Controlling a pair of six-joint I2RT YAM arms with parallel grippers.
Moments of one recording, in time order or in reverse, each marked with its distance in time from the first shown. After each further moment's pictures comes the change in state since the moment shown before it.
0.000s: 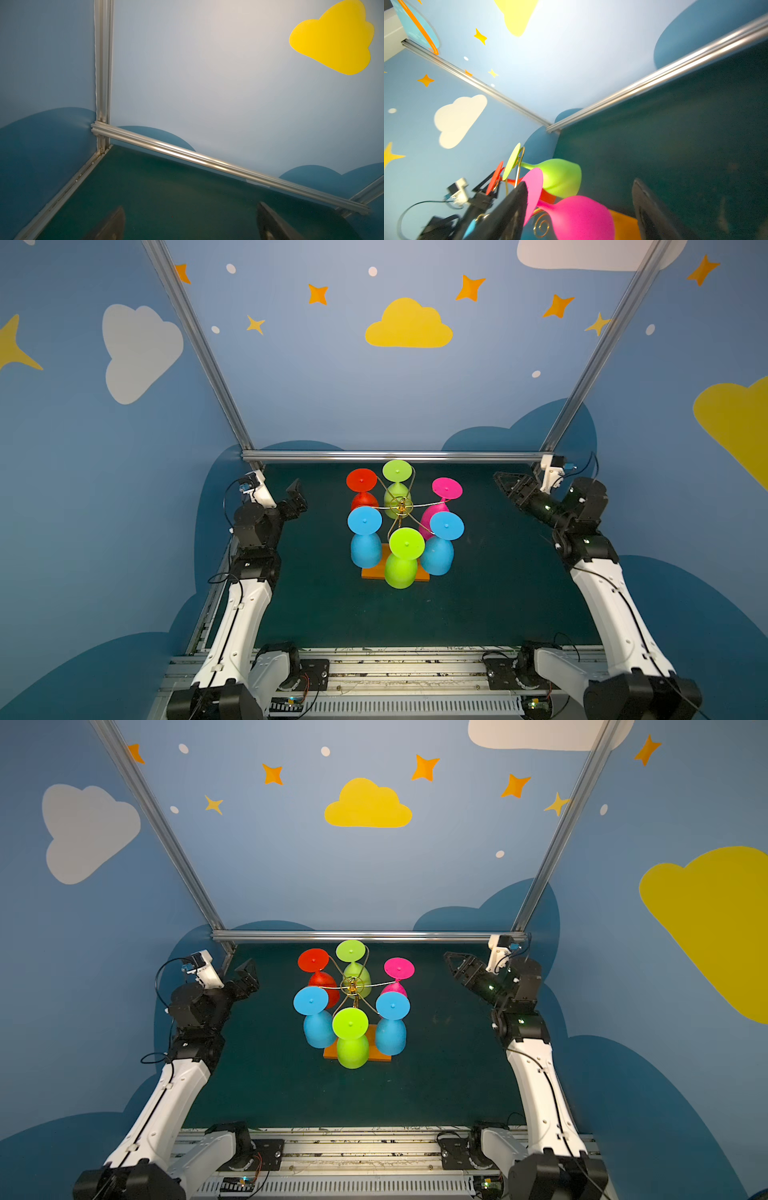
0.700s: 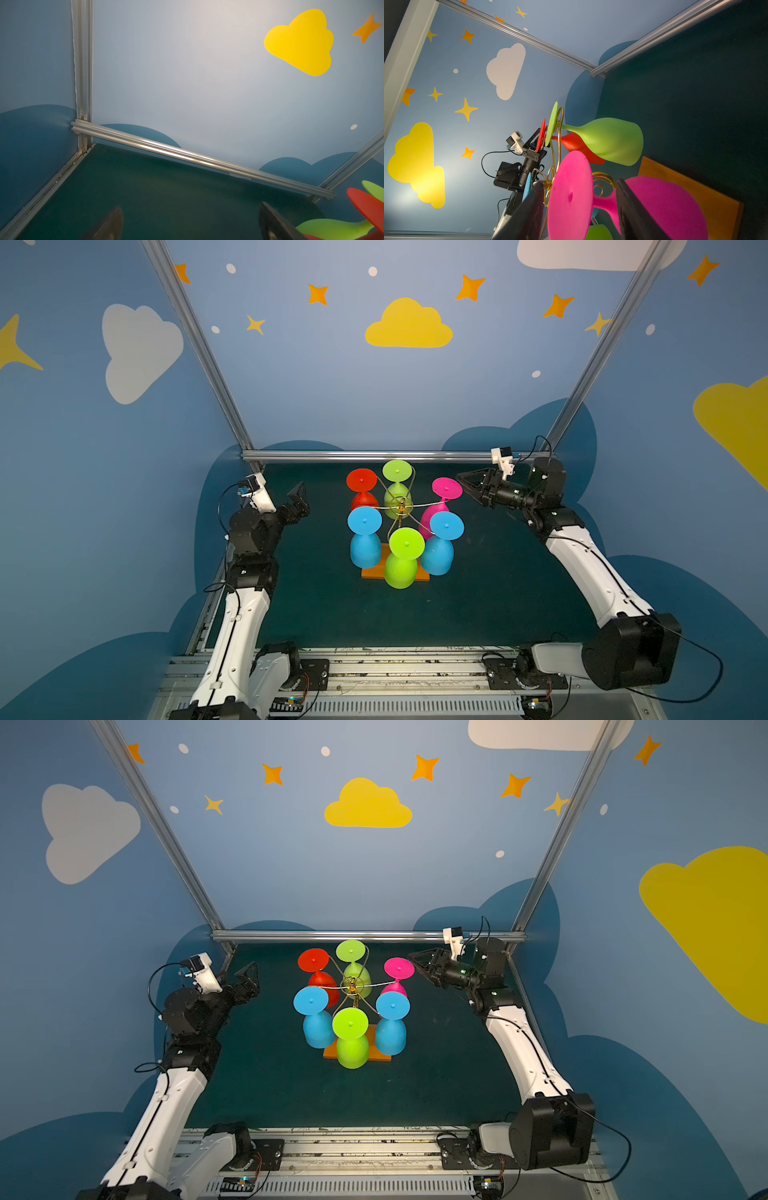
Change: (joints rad) left arm 0.005 -0.070 -0.001 -0.034 0.069 -0.013; right arm 0.167 0.173 0.097 0.057 -0.216 0.163
